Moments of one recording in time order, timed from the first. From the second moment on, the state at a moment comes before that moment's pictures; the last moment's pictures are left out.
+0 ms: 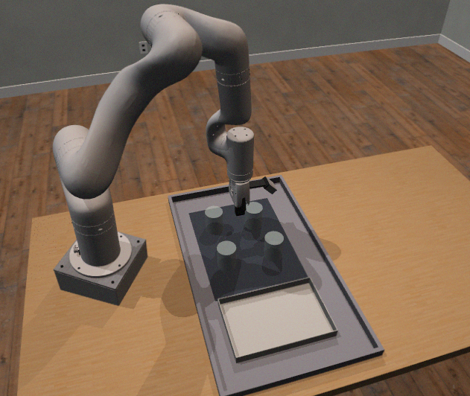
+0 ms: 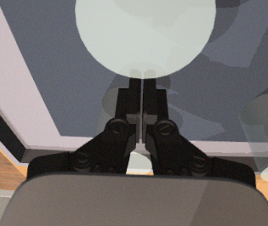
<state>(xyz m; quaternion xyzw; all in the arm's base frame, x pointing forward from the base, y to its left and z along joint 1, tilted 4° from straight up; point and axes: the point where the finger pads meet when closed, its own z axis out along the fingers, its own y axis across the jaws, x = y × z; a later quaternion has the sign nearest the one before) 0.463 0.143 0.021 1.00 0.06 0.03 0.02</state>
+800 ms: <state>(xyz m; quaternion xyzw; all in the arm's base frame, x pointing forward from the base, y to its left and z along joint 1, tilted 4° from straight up) 0.466 0.143 0.021 1.00 0.06 0.03 0.02</state>
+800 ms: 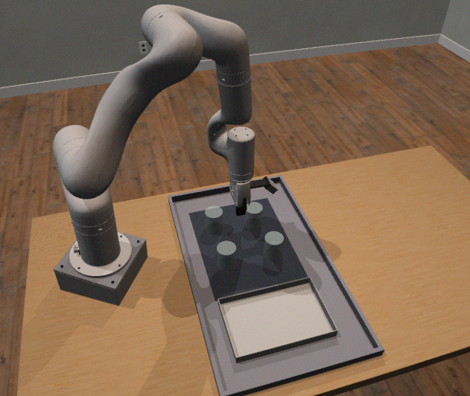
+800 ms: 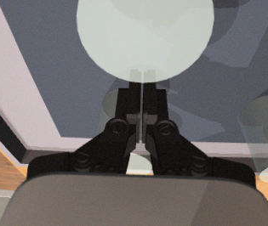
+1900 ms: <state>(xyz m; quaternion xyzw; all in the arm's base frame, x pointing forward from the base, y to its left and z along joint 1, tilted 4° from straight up) 0.469 0.143 0.022 1.00 0.06 0.03 0.02</state>
